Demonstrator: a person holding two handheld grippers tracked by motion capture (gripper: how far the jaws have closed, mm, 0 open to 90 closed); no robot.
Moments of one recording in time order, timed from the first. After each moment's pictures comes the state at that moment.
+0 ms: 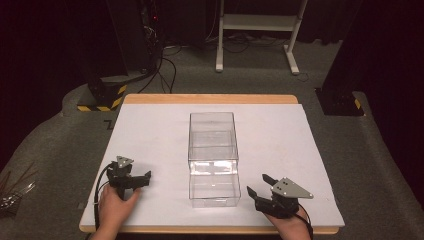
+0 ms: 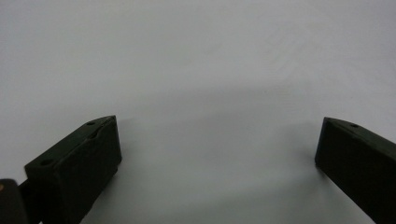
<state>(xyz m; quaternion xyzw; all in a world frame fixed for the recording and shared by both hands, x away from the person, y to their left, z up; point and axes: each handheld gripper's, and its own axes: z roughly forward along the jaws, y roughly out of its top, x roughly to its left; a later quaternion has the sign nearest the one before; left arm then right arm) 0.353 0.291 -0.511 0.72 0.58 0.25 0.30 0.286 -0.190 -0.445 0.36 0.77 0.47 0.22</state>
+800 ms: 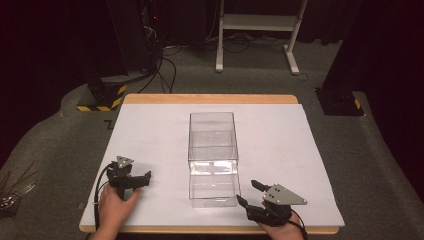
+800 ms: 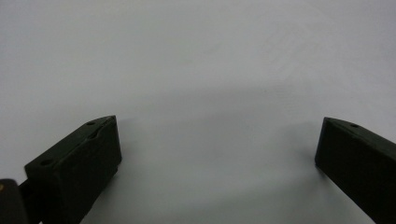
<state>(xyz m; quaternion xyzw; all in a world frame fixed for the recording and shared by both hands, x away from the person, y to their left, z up) 0.353 0.291 -0.511 0.72 0.58 0.24 0.30 0.269 -0.169 -0.440 0.32 0.79 0.49 0.19</state>
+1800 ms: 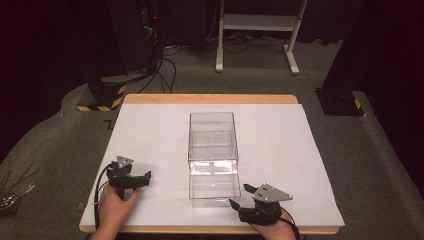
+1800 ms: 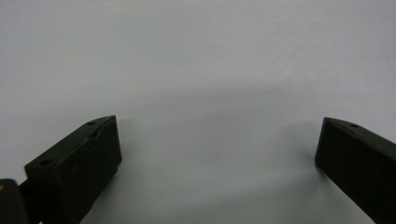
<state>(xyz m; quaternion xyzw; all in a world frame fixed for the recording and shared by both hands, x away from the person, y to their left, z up) 0.353 0.291 -0.511 0.72 0.58 0.24 0.30 0.279 -0.154 -0.462 0.32 0.81 0.46 0.15</state>
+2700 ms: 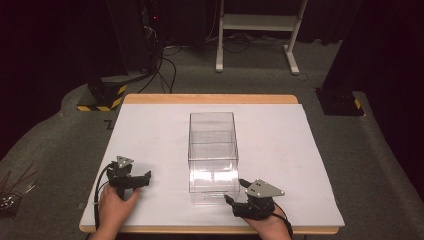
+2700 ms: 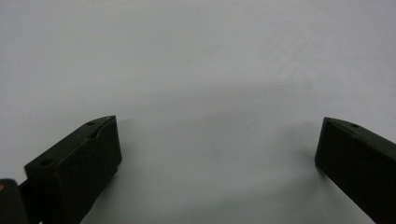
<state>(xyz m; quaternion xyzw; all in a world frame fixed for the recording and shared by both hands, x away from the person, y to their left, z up) 0.353 0.291 -0.511 0.72 0.58 0.24 0.30 0.291 -0.137 -0.462 0.33 0.81 0.46 0.17</state>
